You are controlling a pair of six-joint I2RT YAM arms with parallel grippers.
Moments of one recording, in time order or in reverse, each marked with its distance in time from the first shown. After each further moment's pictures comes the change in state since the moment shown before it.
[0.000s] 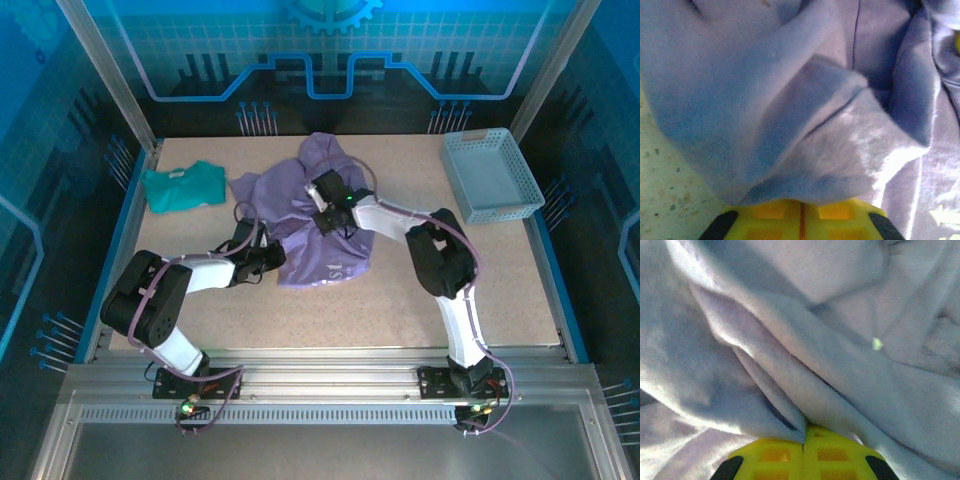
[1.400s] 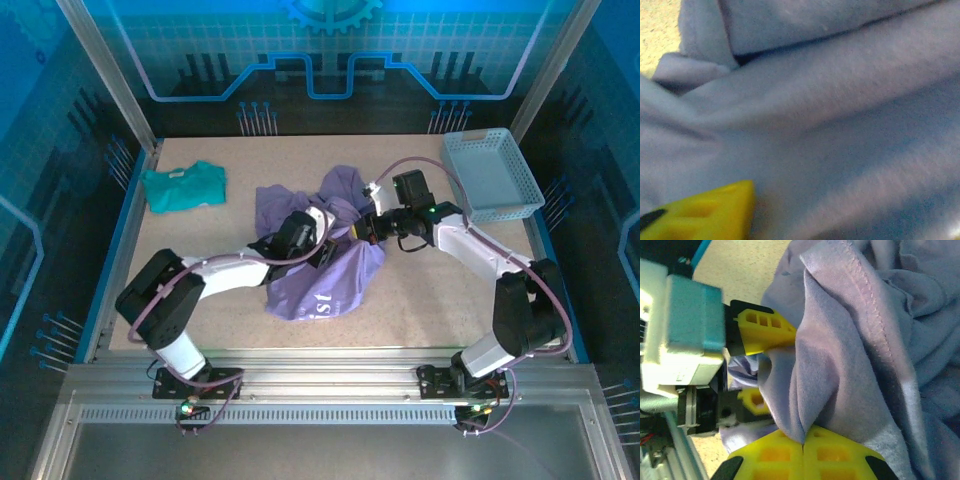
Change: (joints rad) left arm -0.318 0.068 0.282 -0.045 -0.238 0.611; right arm -0.238 -0.591 -0.489 0.007 -0.634 0.106
